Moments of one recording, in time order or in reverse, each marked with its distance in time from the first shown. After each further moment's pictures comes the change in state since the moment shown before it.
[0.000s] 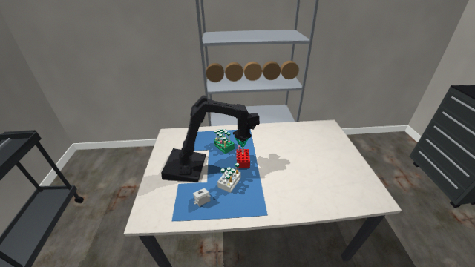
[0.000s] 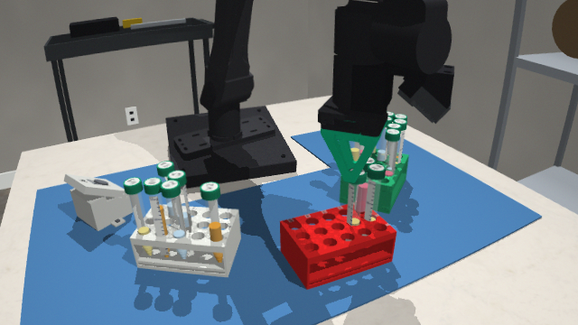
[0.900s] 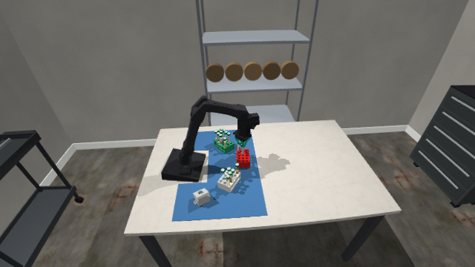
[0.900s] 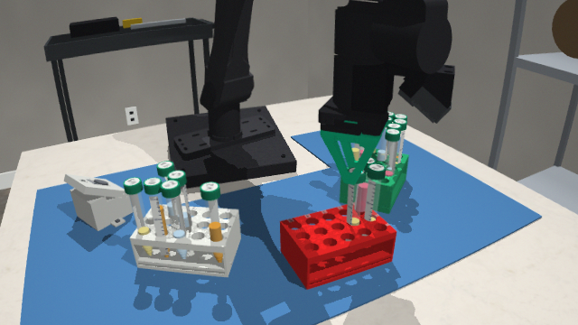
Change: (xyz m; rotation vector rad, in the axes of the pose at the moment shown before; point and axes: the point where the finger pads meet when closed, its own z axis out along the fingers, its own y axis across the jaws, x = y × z) arm -0.001 -0.001 0.000 0.004 -0.004 0.001
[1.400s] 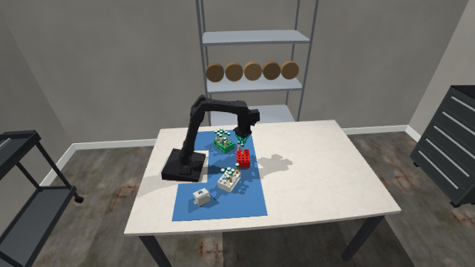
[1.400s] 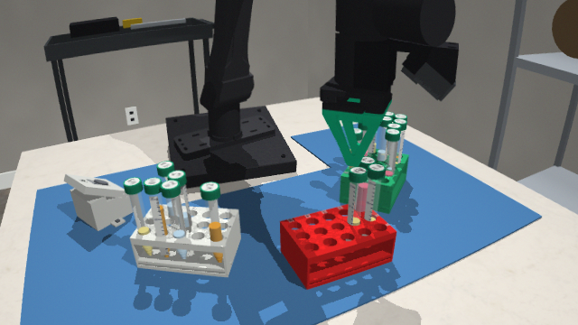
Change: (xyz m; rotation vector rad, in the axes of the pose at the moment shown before) arm -0.002 -0.001 -0.025 0.006 -0.009 0.001
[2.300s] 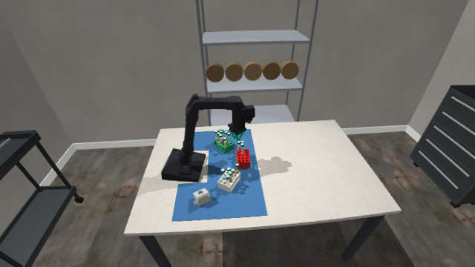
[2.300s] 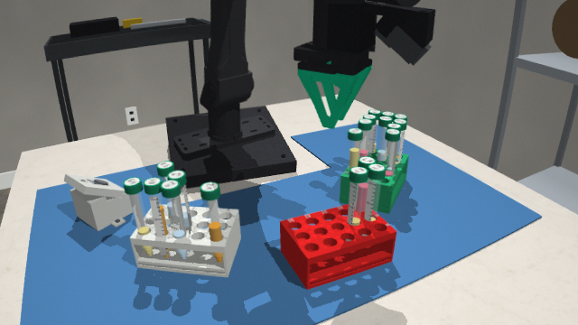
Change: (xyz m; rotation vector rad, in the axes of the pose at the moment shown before) arm 0.034 0.017 -0.037 -0.018 0.033 0.108
